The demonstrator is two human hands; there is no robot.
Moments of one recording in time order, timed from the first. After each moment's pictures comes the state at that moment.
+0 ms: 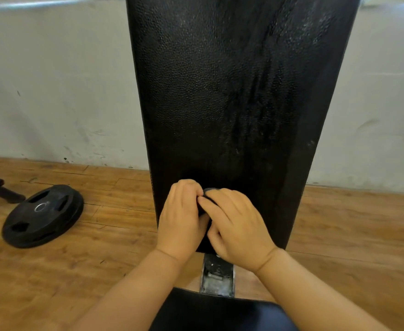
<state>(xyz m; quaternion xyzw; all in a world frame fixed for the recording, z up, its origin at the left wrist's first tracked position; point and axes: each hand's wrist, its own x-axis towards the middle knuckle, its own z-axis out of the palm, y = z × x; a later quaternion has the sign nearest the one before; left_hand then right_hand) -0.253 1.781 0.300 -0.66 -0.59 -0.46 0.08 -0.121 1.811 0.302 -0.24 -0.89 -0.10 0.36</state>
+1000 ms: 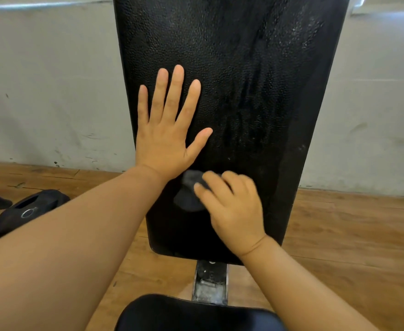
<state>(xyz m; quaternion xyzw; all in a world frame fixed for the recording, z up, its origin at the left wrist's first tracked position) -0.290 1.865 0.394 -0.67 -0.56 -0.28 0.40 -0.132 1.834 0.321 -0.28 -0.82 -0.25 0.44</state>
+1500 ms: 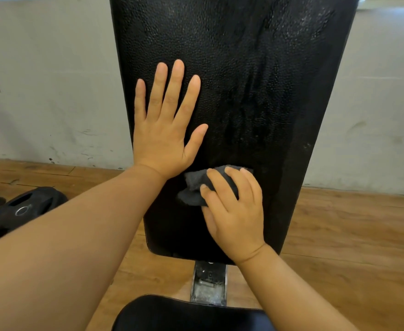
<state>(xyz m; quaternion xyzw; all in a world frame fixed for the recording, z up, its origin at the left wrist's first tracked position) -0.292 1.869 0.392 -0.67 -0.54 -0.31 0.41 -0.134 1.832 0.302 -0.33 -0.79 -0.25 0.46</state>
